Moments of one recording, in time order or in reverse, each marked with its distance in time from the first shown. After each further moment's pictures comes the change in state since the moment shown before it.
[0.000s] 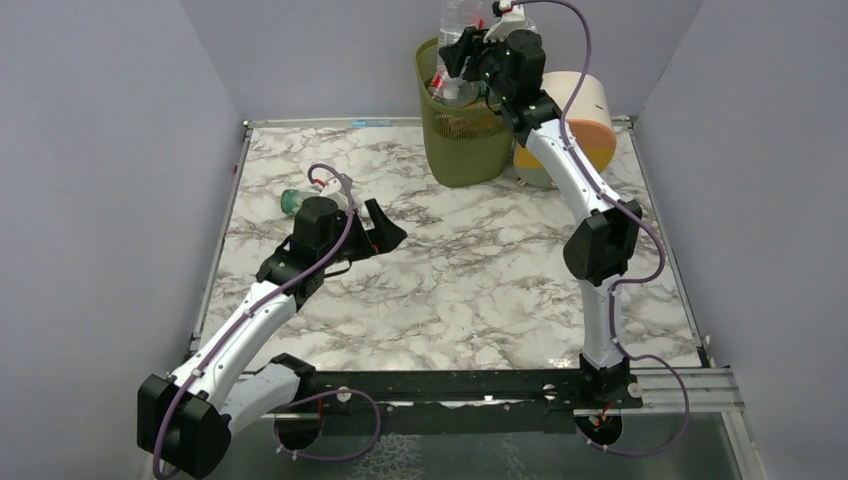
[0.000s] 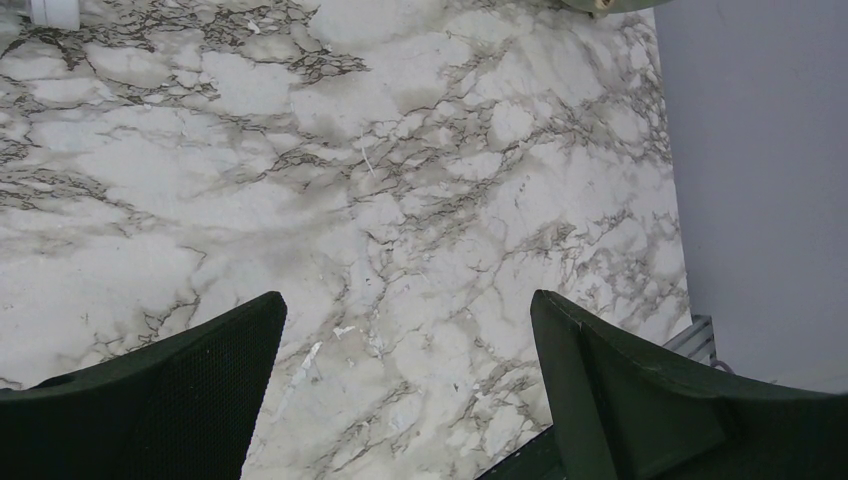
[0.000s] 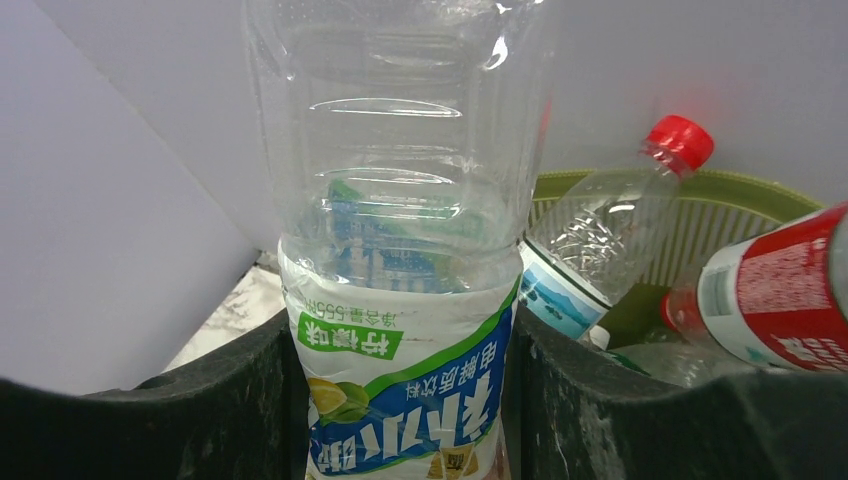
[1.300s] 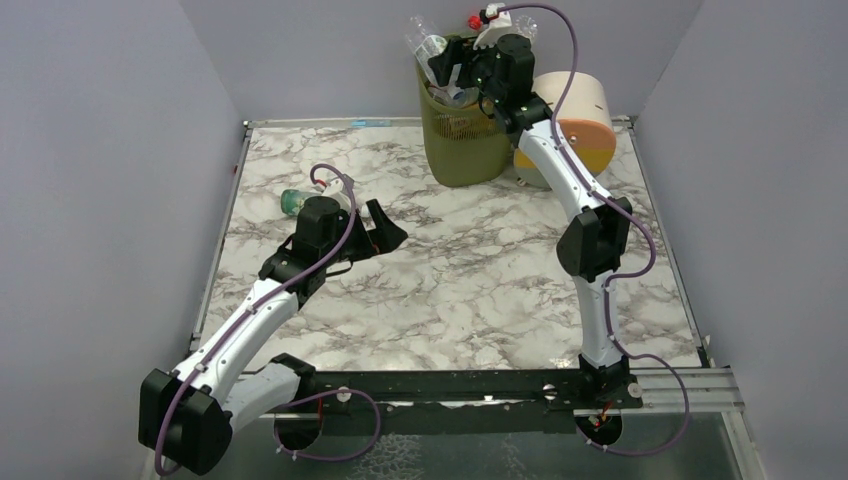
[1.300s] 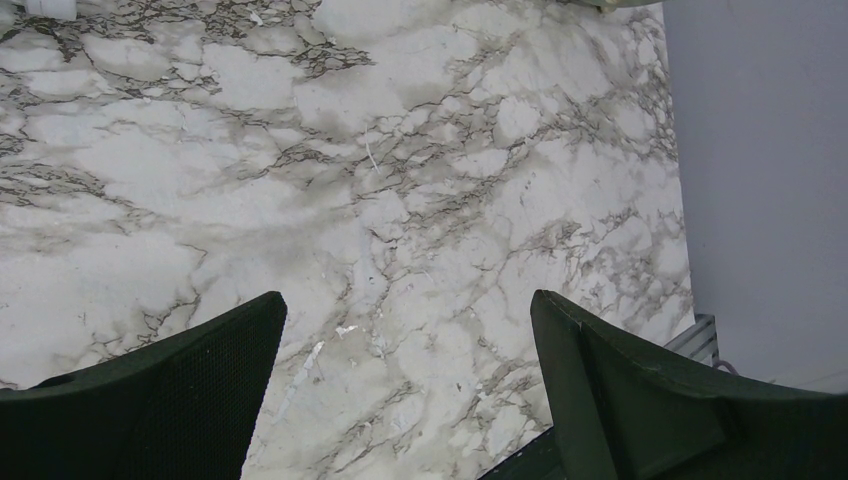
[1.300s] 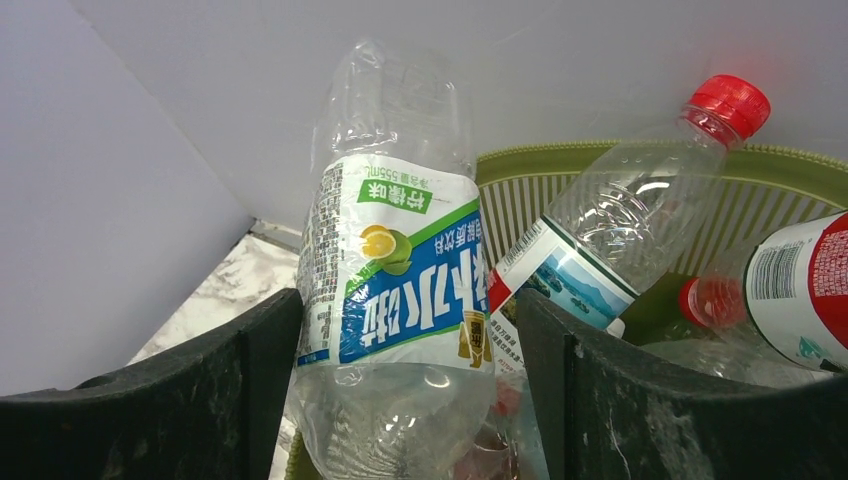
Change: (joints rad) left arm 0.001 0.018 -0.007 0.010 0.003 -0.003; right arm 0.002 0.085 0.054 -0.029 -0.036 -0.031
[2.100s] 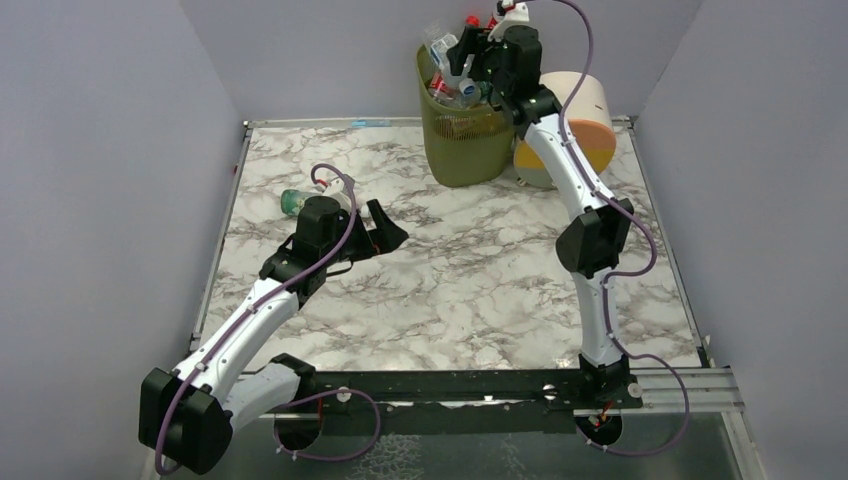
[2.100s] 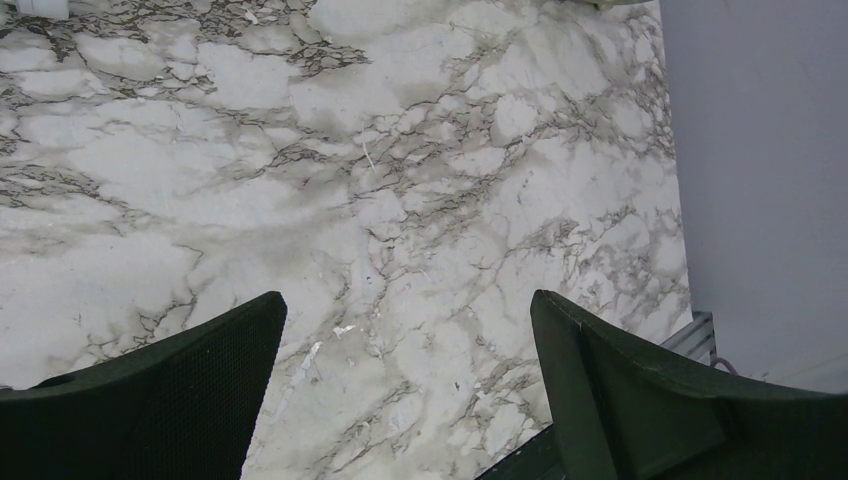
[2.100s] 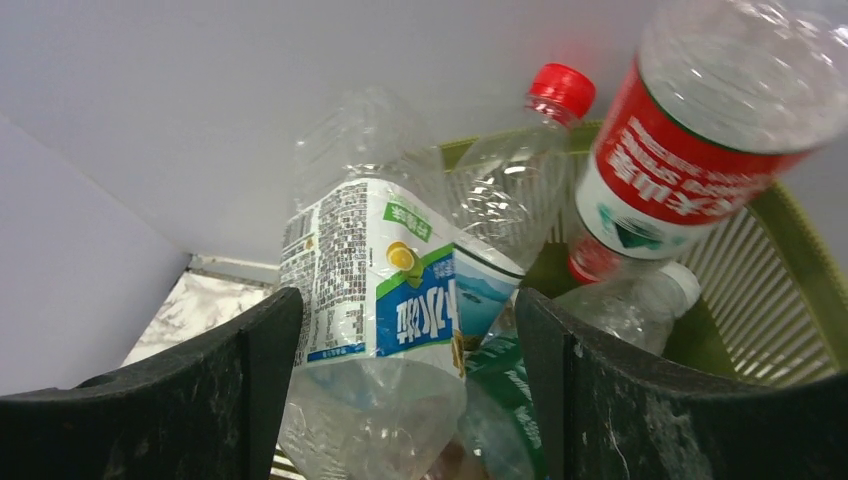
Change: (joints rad) left arm 0.000 0.005 0.000 0.005 0.008 -0.001; right arm -0.020 0.037 0.129 -0.149 0.156 0.026
